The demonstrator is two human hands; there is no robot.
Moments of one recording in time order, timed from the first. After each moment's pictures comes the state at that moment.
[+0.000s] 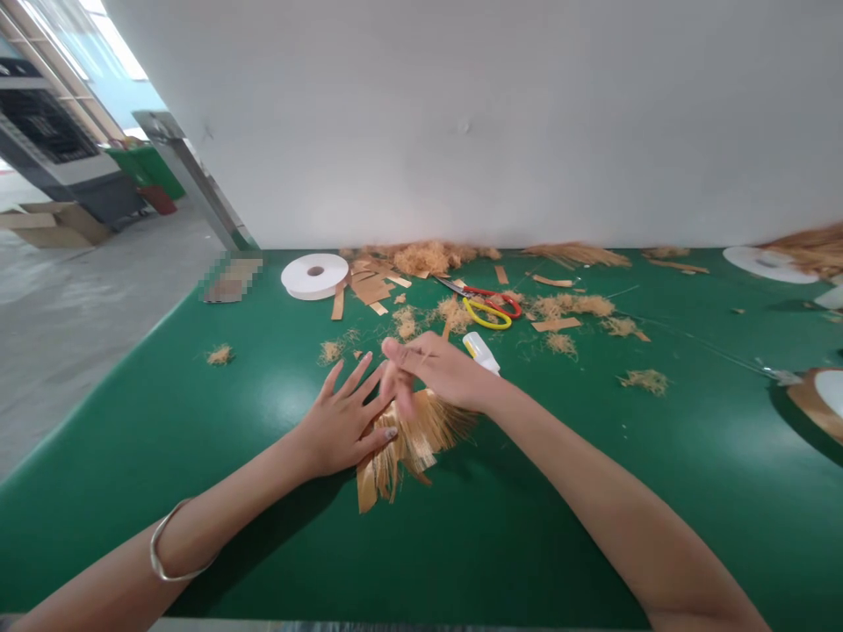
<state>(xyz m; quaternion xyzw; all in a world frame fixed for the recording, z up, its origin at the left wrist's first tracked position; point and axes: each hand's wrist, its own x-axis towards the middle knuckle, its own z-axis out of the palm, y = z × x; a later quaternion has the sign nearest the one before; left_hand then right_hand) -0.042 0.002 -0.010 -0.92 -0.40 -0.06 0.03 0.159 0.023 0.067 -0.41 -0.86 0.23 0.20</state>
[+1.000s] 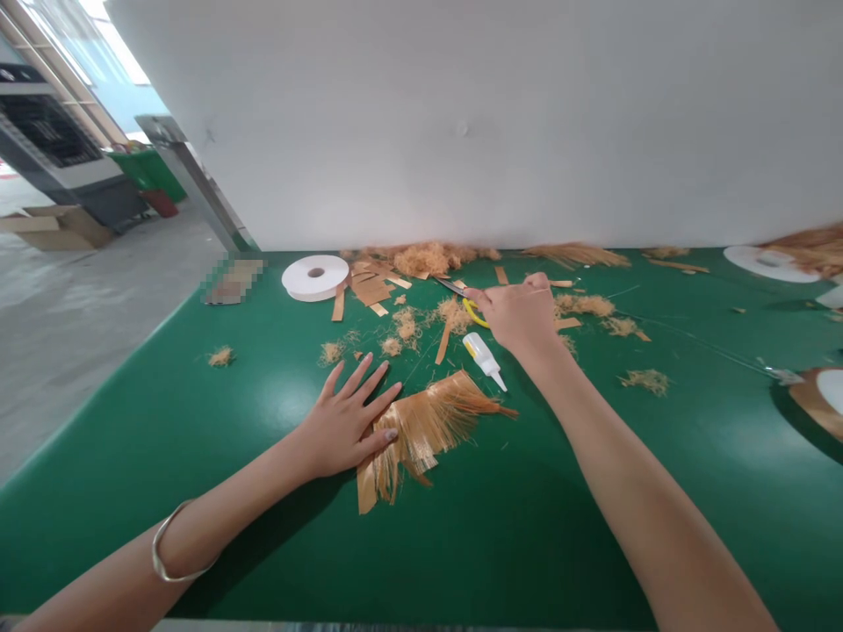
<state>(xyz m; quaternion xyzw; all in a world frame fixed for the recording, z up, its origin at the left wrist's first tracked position) -0.044 0.003 -0.011 -0.92 -0.39 -0.06 0.03 0.240 0.080 0.057 -0.70 -0.70 -0.11 0.12</state>
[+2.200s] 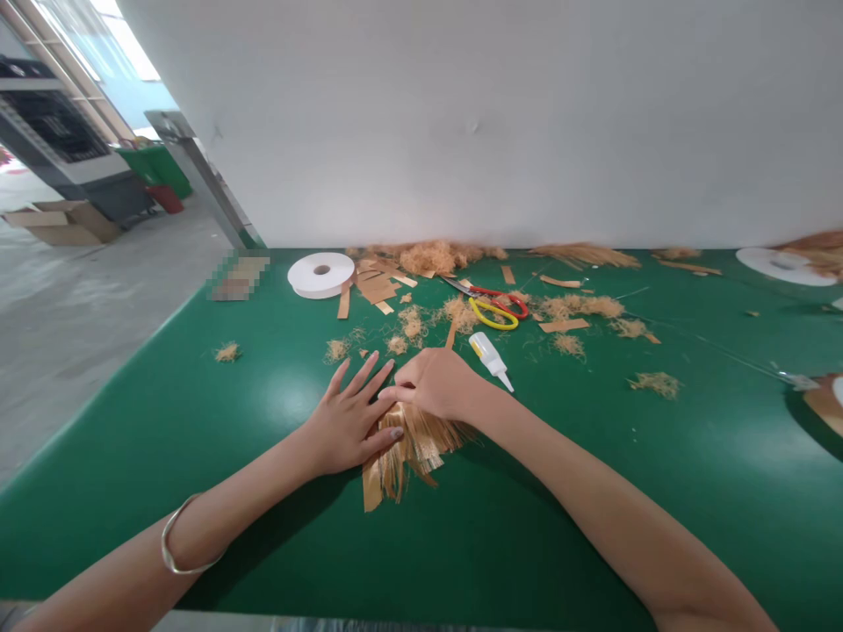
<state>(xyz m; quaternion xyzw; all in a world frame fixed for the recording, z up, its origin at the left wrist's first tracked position) -0.044 0.001 -0.011 -0.92 -0.39 -0.07 0.02 0.150 0.032 0.040 -0.42 -0.90 0.13 0.07</state>
